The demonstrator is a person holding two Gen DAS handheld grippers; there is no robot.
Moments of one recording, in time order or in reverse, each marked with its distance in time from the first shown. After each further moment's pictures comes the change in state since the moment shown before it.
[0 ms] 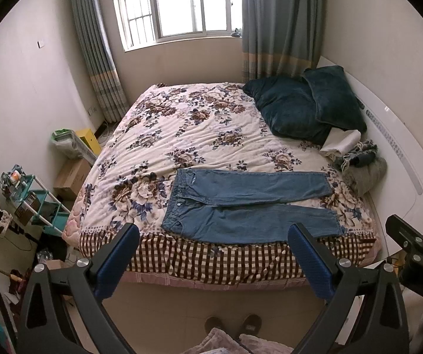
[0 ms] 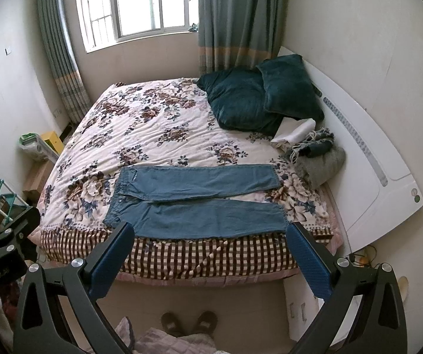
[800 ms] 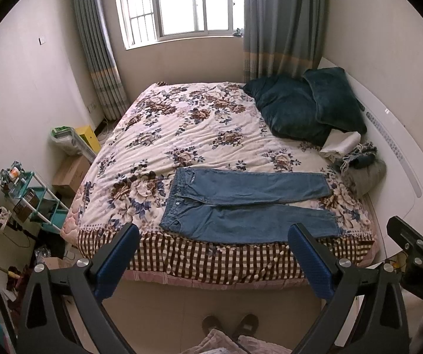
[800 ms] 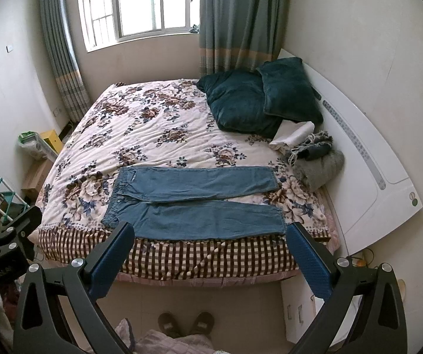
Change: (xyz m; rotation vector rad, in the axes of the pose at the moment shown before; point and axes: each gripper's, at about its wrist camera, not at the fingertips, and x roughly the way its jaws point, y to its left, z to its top) left arm -0.001 -0.004 -0.006 -0.002 0.003 -0.005; right arm -0.007 -0.005 0.002 -0.005 -0.010 -0.011
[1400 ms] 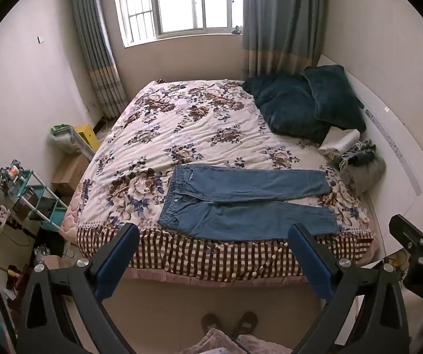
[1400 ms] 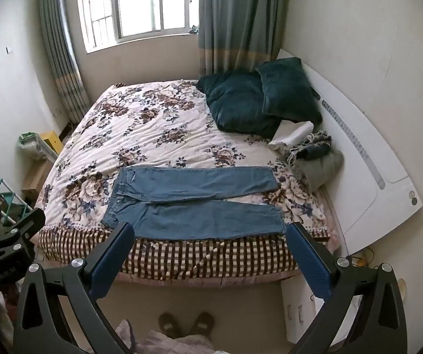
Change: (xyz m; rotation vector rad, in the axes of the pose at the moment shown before) left arm -0.004 -0.011 -0.006 0.001 0.002 0.003; right arm -0.004 -0.006 0.003 0.006 -0.003 0.002
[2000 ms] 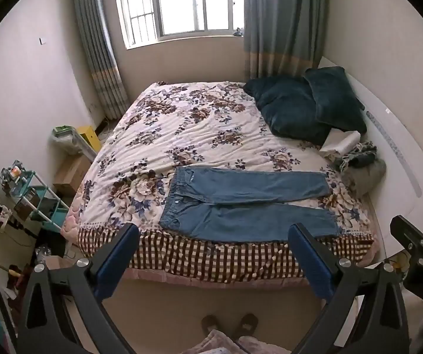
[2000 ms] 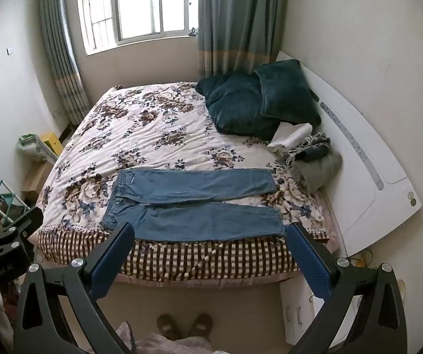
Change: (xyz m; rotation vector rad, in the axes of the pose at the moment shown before) left arm -0.001 0.009 0.008 -0.001 -0.003 0.009; right arm -0.001 -0.001 0.002 -0.008 -0.004 -0.013
